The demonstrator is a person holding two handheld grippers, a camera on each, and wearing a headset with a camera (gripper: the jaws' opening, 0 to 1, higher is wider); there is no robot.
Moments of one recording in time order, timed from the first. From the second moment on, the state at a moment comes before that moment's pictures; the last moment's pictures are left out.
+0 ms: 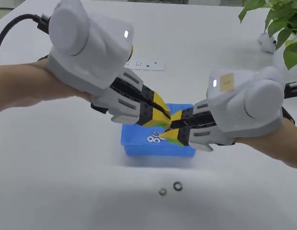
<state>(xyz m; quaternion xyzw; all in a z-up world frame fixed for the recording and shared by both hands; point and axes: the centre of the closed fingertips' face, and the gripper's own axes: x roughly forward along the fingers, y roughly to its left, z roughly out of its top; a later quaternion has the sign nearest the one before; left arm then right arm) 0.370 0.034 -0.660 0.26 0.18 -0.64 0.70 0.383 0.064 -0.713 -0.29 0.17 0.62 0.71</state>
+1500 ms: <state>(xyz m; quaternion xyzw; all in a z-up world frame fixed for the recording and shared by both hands) 0.282 0.032 -0.707 0.21 0.23 -0.64 0.71 0.287 0.054 -0.759 -0.25 0.23 0.63 0.70</state>
